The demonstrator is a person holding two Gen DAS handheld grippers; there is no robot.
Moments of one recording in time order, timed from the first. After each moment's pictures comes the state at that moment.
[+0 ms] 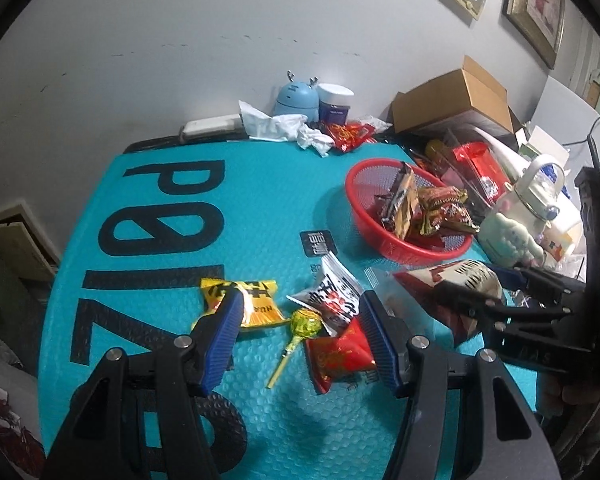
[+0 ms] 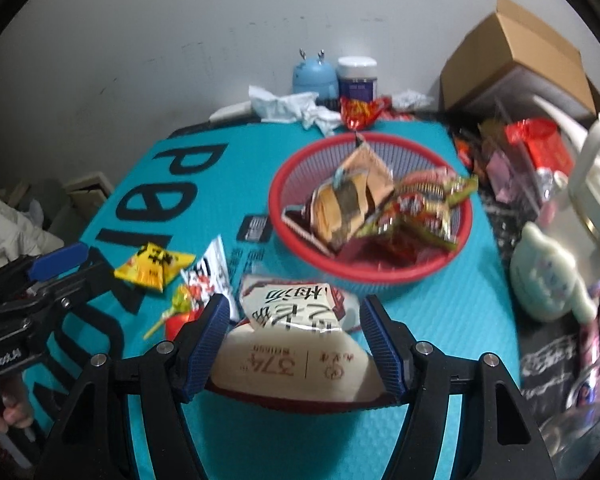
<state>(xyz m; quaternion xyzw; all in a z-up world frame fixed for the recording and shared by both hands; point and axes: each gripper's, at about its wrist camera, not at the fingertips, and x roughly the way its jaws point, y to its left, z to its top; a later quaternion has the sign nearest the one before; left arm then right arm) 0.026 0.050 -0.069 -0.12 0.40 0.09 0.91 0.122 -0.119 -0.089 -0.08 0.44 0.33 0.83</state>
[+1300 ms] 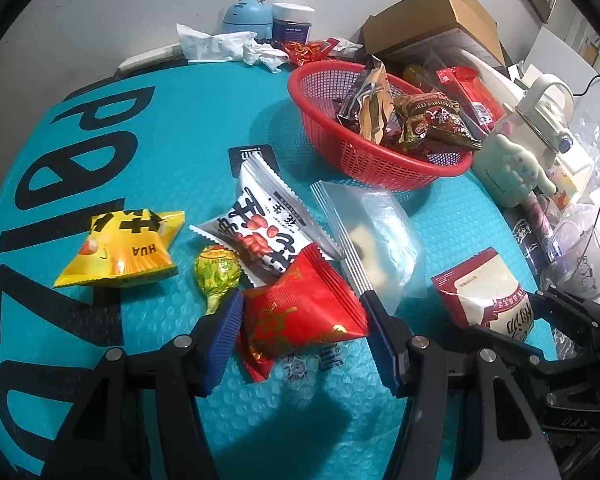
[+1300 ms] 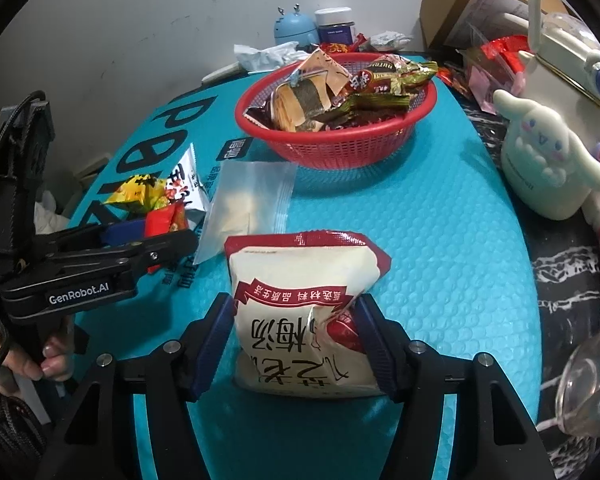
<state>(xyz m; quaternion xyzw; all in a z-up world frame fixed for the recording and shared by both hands) 0.067 0.010 -0.142 -0.12 0.48 0.03 0.87 0.100 -0.179 -0.139 -0.05 0.48 0.34 0.81</state>
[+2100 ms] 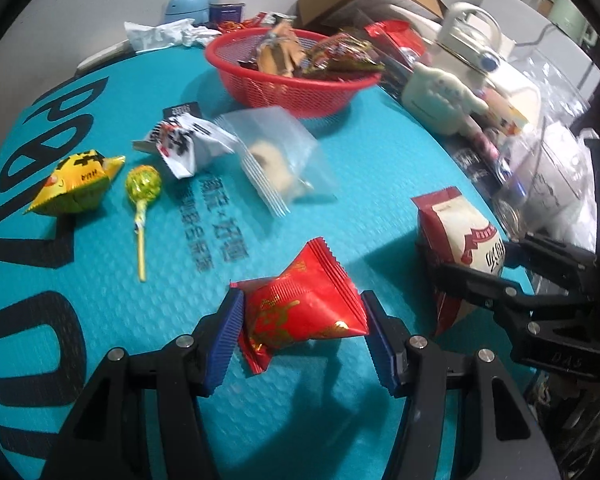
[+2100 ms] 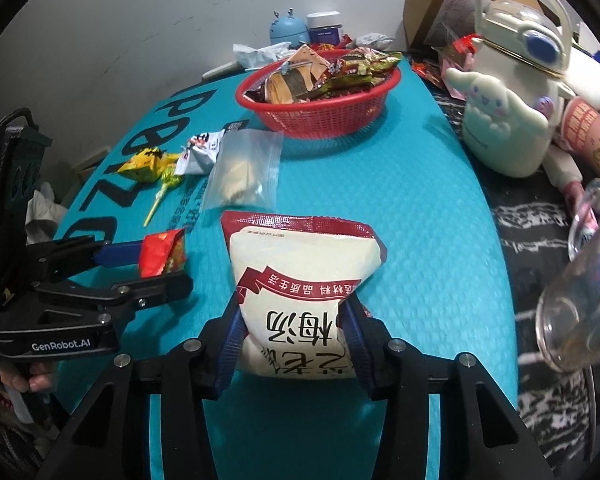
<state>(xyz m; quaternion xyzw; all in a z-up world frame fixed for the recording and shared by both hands) 0.013 -0.051 -0.140 -0.09 0.50 -0.04 0.86 0.057 -0.219 -0.136 -0.06 0.47 0.33 0.82</state>
